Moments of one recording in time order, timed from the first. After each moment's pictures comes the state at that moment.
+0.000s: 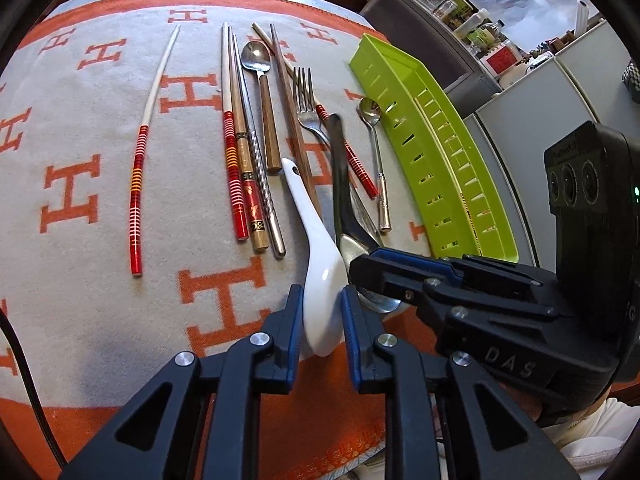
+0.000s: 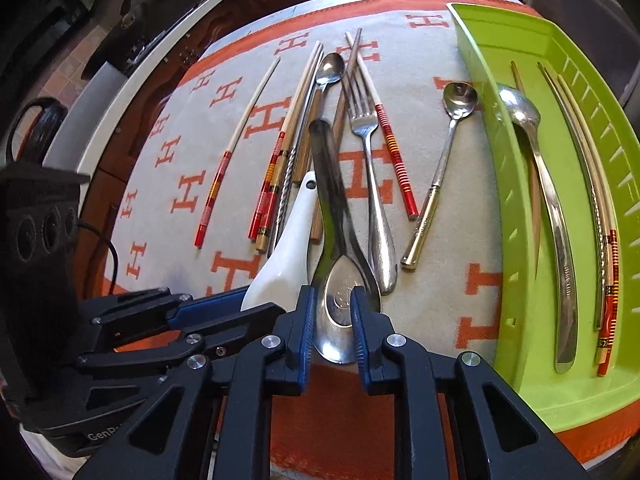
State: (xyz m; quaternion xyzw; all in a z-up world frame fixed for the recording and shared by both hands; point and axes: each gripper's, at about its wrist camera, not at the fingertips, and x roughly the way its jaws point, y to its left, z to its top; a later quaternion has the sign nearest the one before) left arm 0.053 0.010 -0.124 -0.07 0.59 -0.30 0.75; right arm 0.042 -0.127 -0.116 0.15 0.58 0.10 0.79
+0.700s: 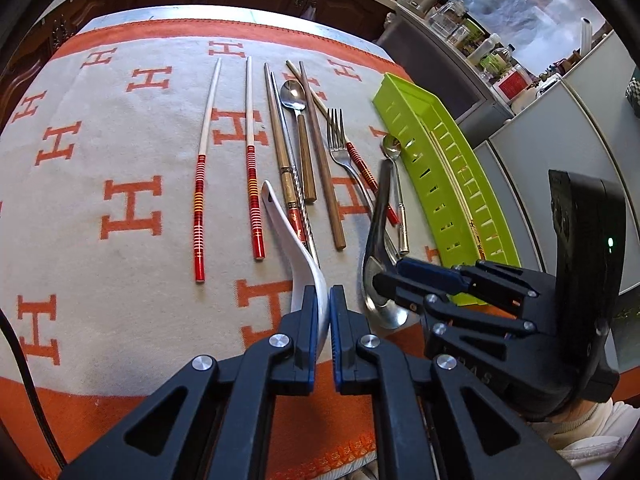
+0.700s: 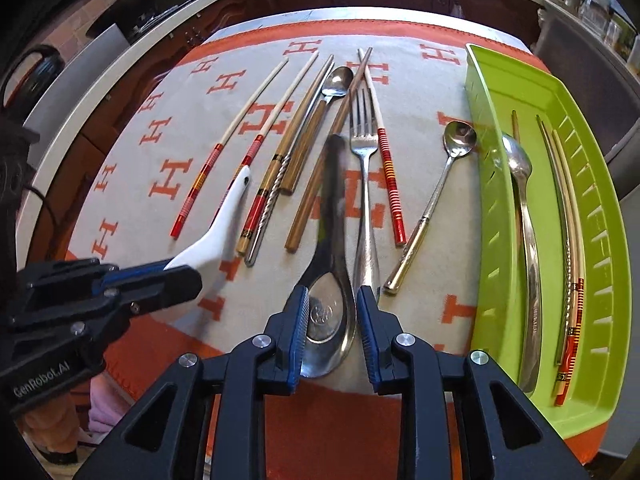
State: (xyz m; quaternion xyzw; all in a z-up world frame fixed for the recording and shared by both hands) left arm 0.051 0.039 -0.105 -0.08 0.56 -0.27 0.78; right arm 0.041 -0.100 -0.112 0.02 0.57 0.08 0.82
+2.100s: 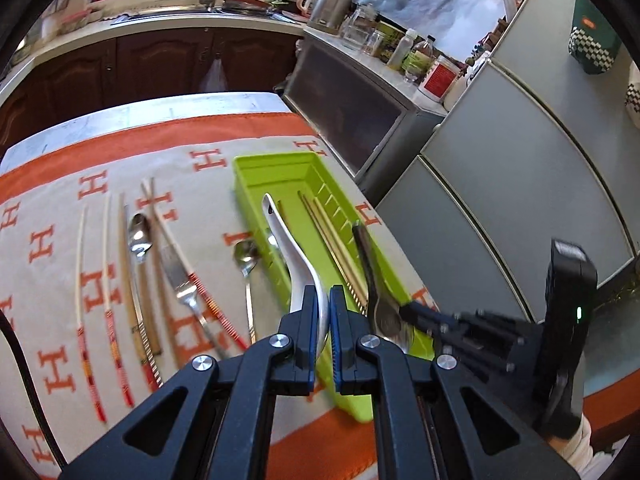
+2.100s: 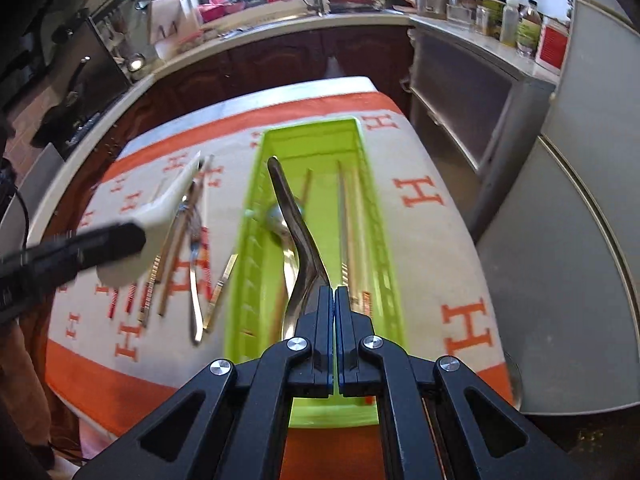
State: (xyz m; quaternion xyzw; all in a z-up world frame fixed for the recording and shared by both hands) left arm 0.080 -0.106 -0.024 -0.01 0.48 -0.36 0.80; right arm -0.005 -0.267 -0.037 0.09 0.48 -0.08 0.87
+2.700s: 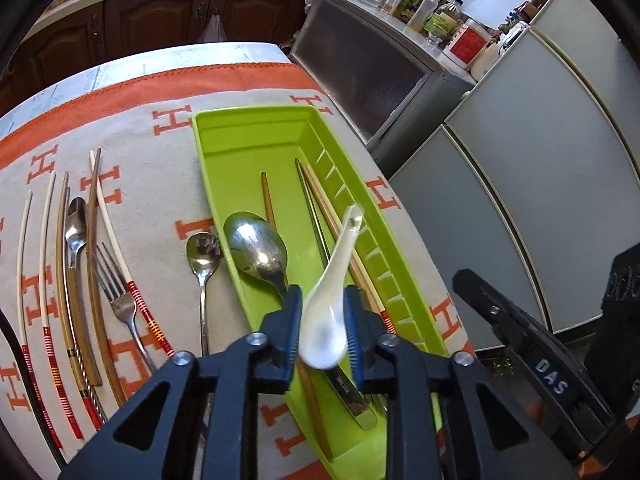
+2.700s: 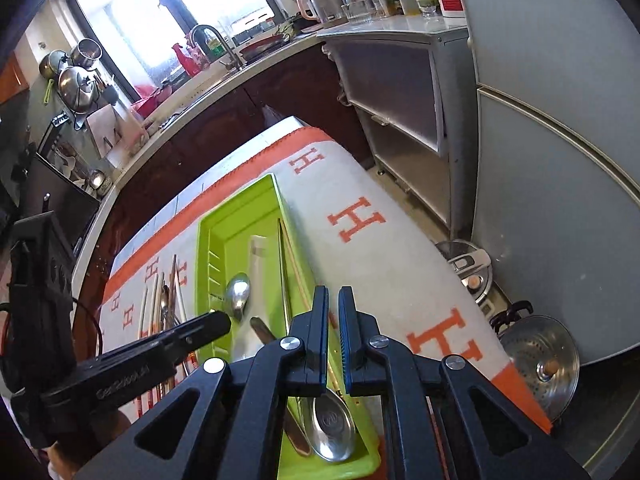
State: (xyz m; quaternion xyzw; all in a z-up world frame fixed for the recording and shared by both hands) left arm 0.108 -0.168 -0.077 0.00 0.54 -0.33 0.77; right arm -0.005 -0.355 -0.049 0.26 0.39 -0.14 0.87
